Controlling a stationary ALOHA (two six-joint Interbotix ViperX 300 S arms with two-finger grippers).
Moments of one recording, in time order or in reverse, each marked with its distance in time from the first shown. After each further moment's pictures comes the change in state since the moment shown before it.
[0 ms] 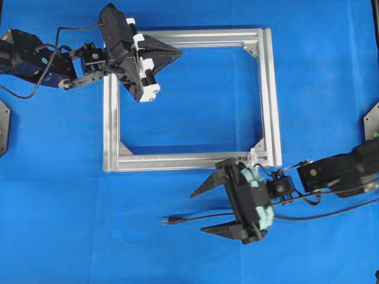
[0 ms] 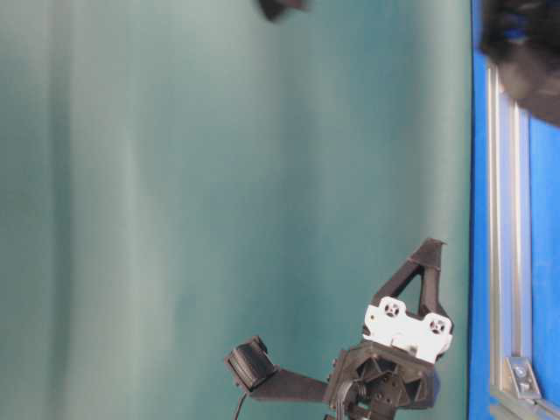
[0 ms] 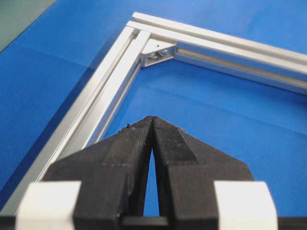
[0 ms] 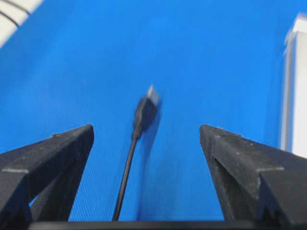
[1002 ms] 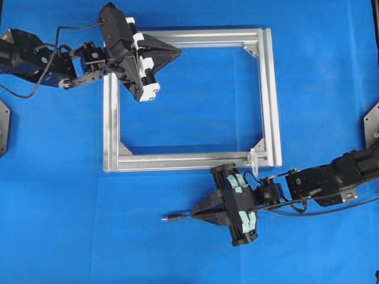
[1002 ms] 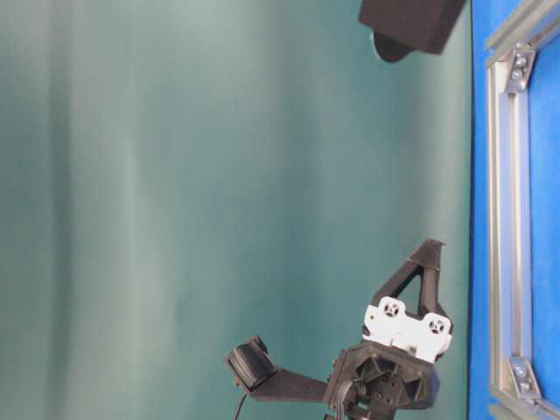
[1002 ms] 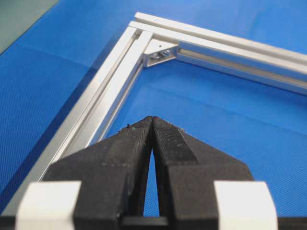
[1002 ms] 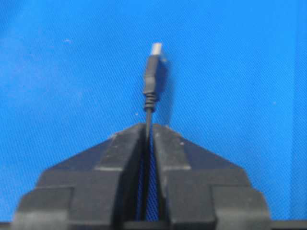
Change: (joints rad) left arm 0.003 0.000 0.000 0.000 0.000 0.000; right arm 0.018 0.104 -0.048 0.064 -0.006 -0.008
